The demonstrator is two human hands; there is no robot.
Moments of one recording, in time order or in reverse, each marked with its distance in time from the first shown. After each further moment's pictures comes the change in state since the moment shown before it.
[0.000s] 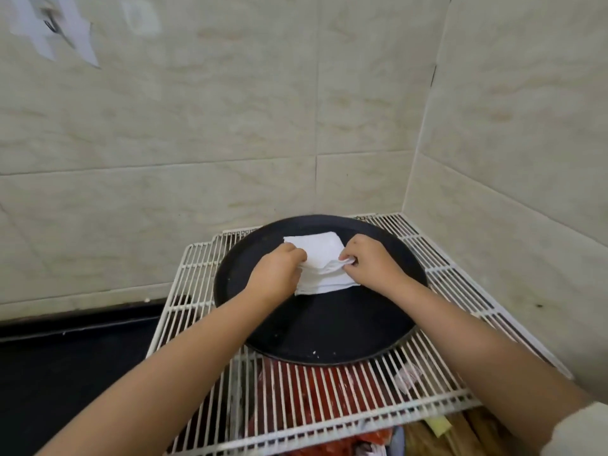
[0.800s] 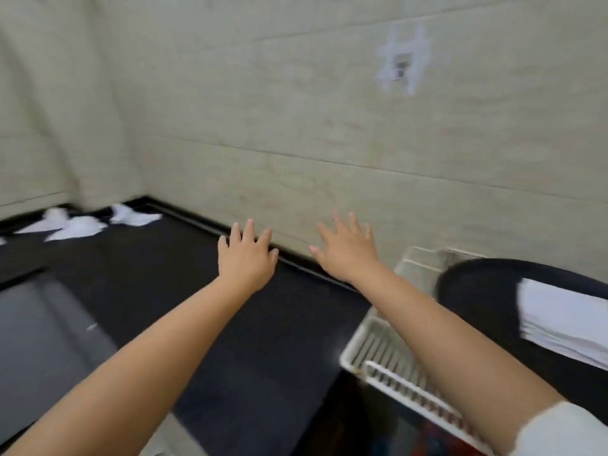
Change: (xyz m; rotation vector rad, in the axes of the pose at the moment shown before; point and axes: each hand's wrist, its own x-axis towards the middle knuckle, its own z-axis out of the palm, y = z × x) left_hand -0.273 -0.144 -0.151 0.490 0.187 -1.015; right_hand -0.025 -0.336 0.077 -0.184 -0.164 -0.666
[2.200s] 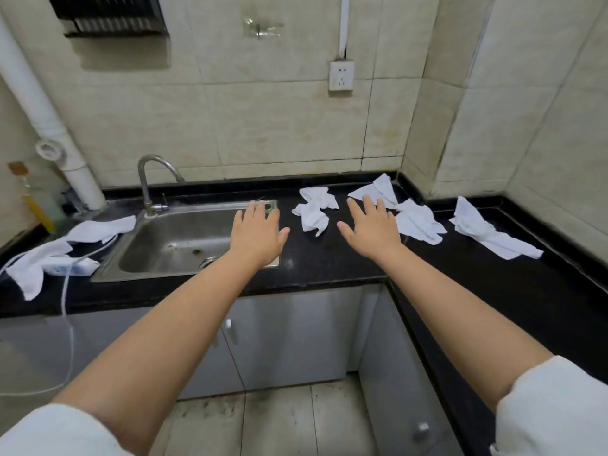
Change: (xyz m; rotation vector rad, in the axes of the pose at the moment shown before) left_hand 0.135 -0.964 0.076 0.210 -0.143 -0.754; right_hand 0.473 -0.920 0.245 0.206 -0.133 -0.711
